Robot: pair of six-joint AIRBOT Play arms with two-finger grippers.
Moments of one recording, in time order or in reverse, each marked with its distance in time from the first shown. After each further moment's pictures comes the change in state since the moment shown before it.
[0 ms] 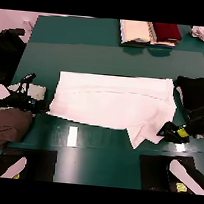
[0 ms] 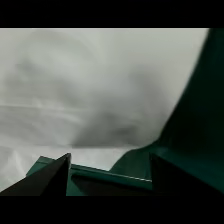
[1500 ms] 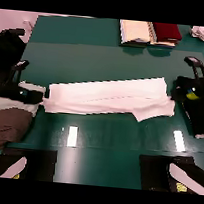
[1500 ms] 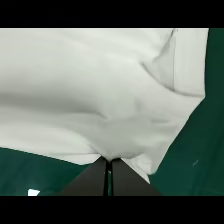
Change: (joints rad) left arm 0.002 -0.062 0.200 0.108 -0.043 0.039; right arm 0.362 -0.113 0.671 -0.209 -0.019 0.012
